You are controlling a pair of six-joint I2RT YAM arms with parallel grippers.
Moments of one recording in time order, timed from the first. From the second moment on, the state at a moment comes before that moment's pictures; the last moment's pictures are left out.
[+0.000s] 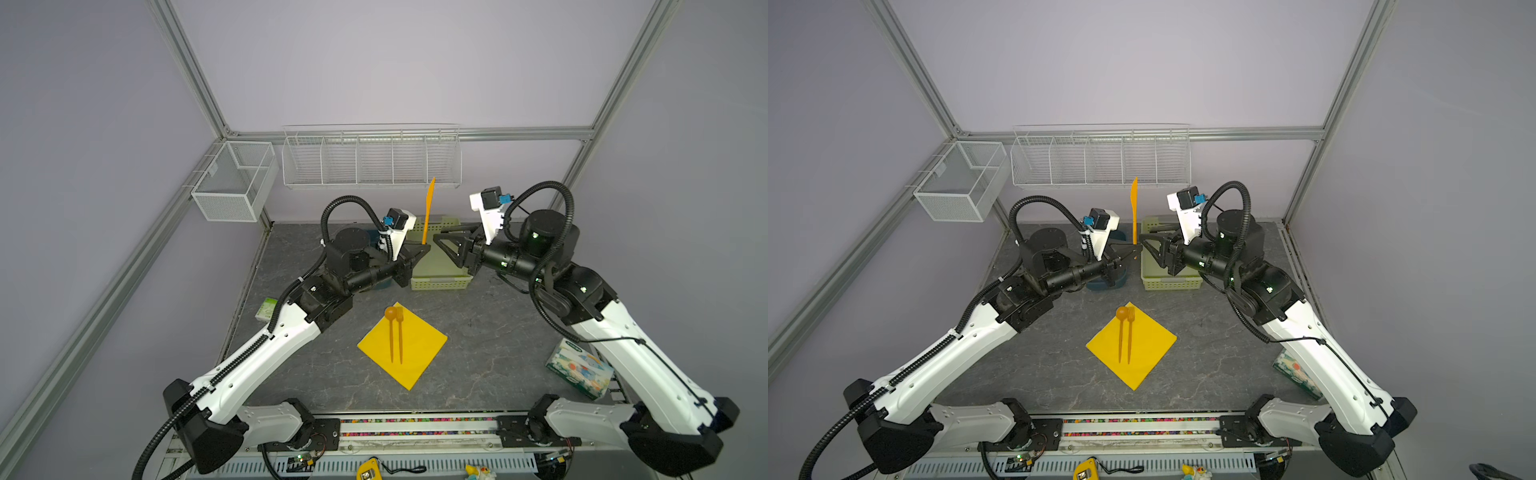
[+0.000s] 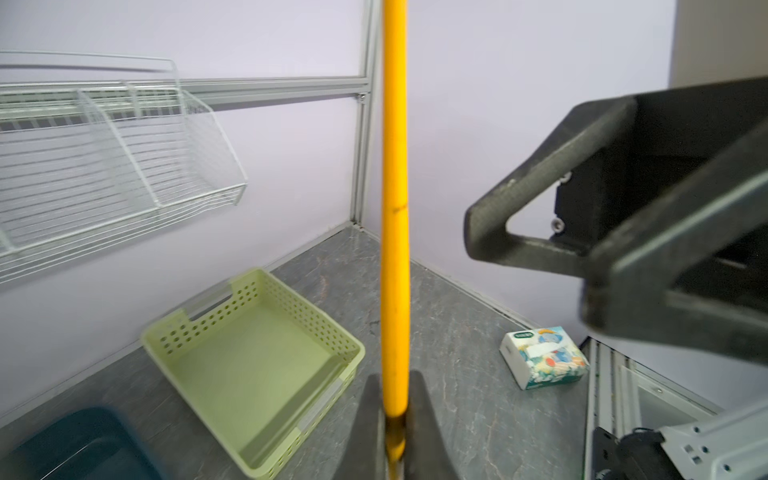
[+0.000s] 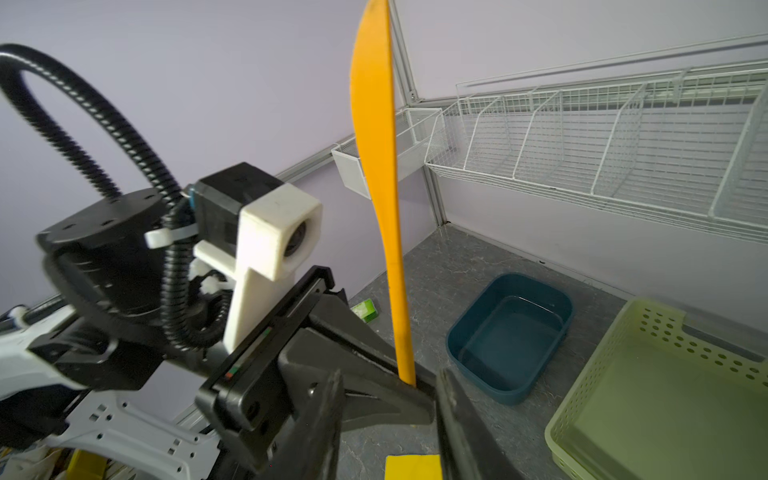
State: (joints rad) left arm -0.79 1.26 1.32 -0.19 0.22 -0.10; right arm 0.67 1.23 1.50 -0.40 -0.32 0.30
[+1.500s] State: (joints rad) left arm -0.79 1.30 1.38 -0.28 0.09 -0.13; right arm 0.68 1.40 1.57 -0.30 -0.34 0.34
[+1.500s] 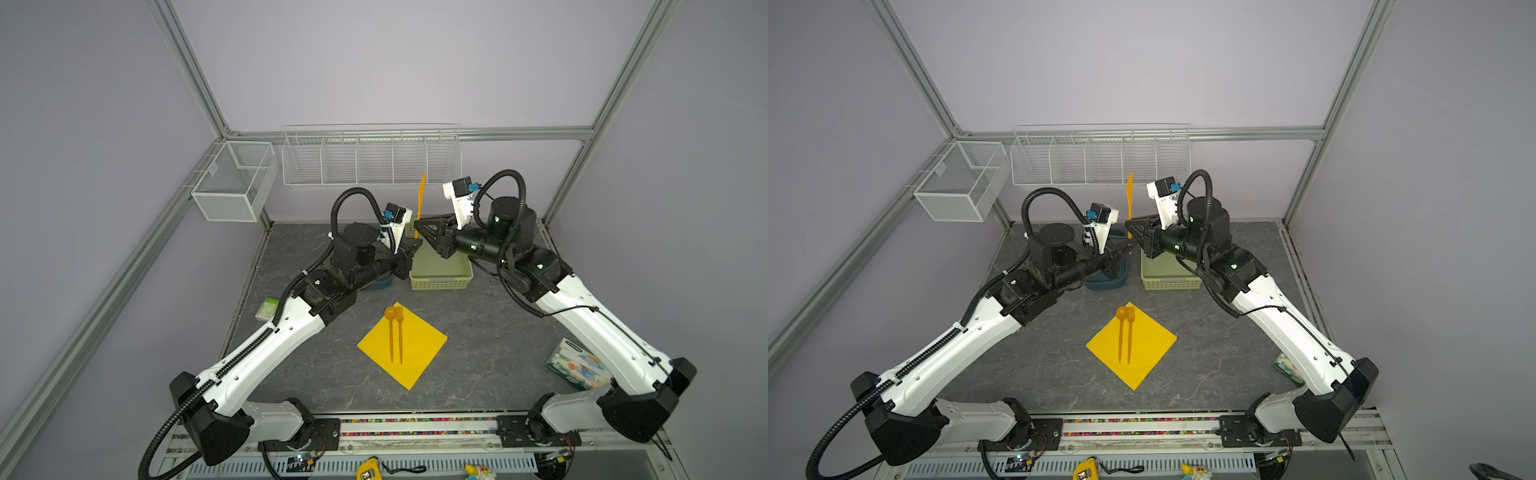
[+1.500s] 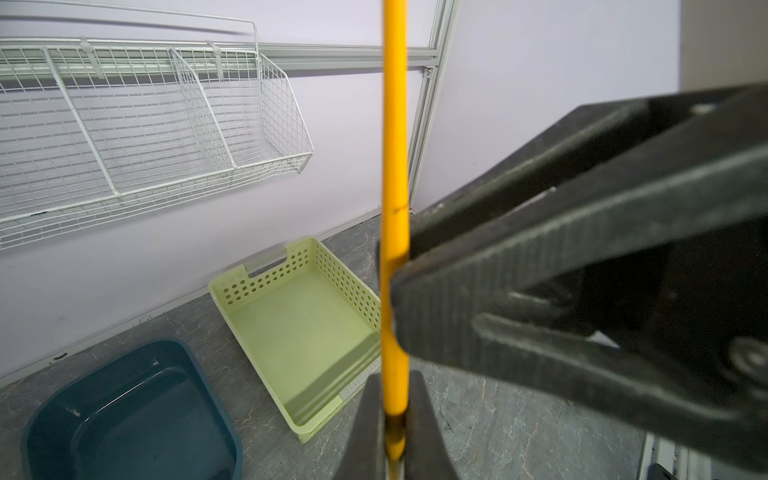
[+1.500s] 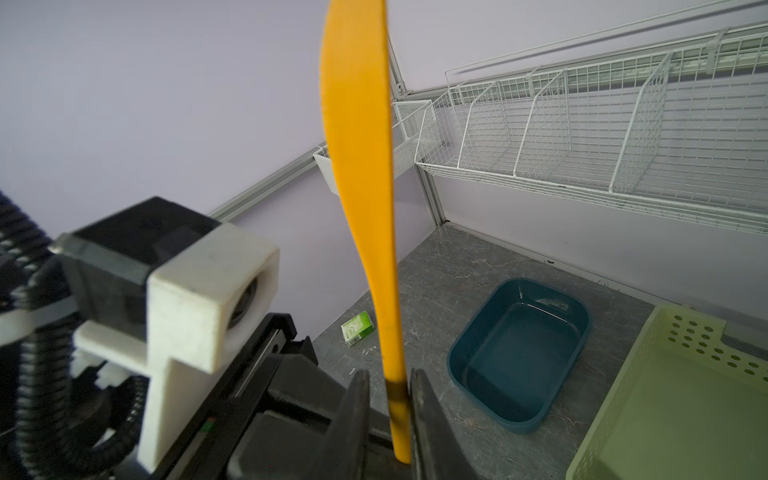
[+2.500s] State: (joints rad) left arm -0.79 1.30 1.38 -0.31 0.09 -0.14; right arm 0.68 1.41 1.57 -0.28 -0.32 0.34
